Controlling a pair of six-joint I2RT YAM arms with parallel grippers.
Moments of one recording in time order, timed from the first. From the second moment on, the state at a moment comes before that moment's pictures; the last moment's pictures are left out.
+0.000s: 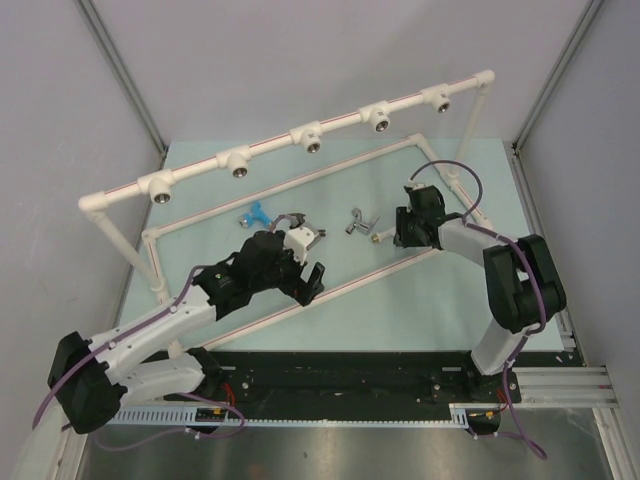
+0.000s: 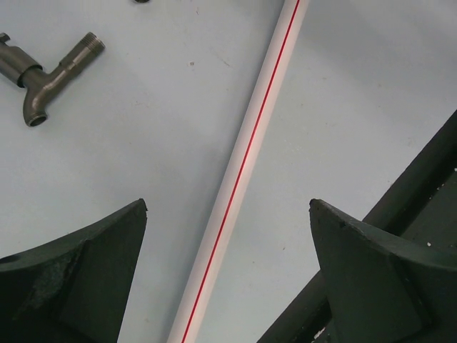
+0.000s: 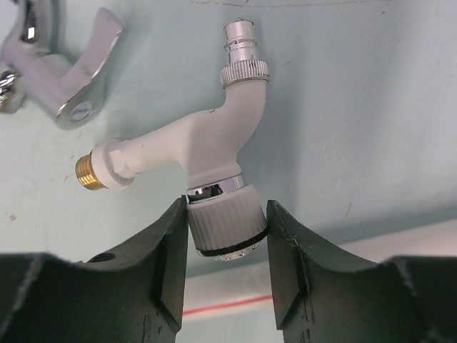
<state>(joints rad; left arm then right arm) -0.79 1.06 0.76 -0.33 0.07 -0.07 0.31 1.74 1.01 -0.16 0.00 0.25</state>
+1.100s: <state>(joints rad) -1.27 1.00 0.72 0.16 -0.38 0.82 0.63 1.10 0.90 -0.28 -0.02 0.38</state>
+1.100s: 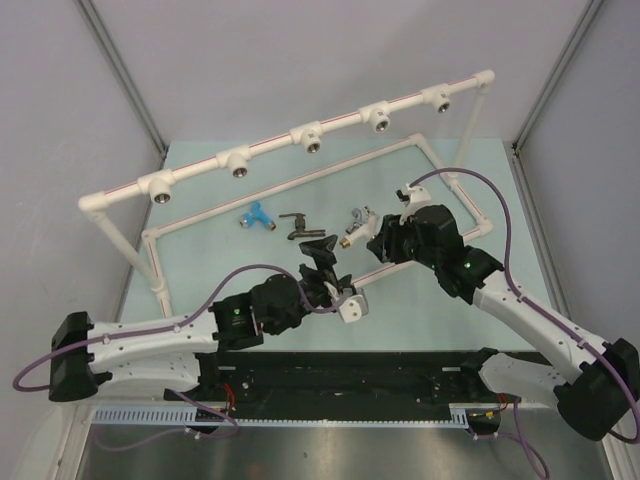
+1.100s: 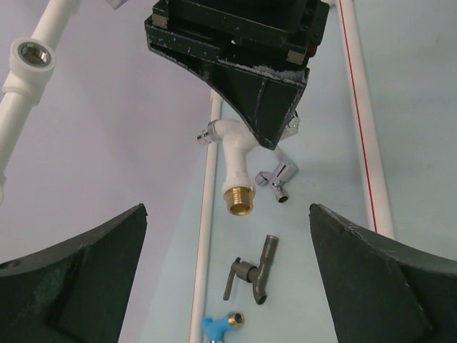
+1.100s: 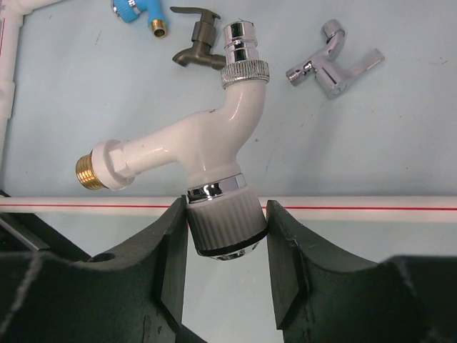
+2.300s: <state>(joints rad) -1.24 1.35 0.83 0.34 -0.52 0.99 0.66 0.96 0.80 -0.21 -0.08 0.47</state>
